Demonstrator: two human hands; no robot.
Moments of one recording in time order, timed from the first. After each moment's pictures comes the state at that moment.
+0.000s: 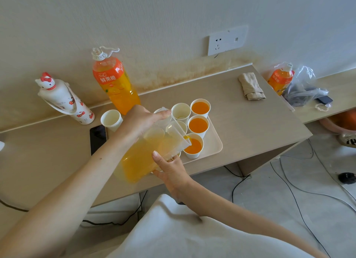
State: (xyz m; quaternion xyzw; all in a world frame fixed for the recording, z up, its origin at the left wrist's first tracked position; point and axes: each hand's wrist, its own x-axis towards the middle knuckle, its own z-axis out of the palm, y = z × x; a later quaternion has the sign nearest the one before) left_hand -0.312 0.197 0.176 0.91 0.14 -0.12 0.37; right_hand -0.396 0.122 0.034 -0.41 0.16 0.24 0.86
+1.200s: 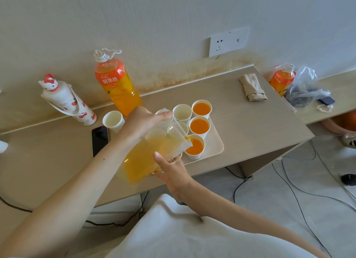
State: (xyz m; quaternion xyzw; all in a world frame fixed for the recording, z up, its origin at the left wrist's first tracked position) left_hand -0.308 0.197 0.170 0.91 0.14 -0.11 0.38; right_hand -0.396 0.121 0.042 -0.41 0.16 0.25 0.86
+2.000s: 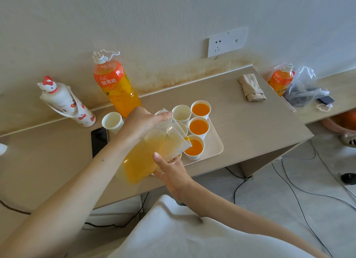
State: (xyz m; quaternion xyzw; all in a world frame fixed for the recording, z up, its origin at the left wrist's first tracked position) left_hand -0.303 0.200 0.165 0.91 0.14 -0.12 0.38; right_hand -0.396 0.118 0.045 -0.41 0.16 0.24 0.87
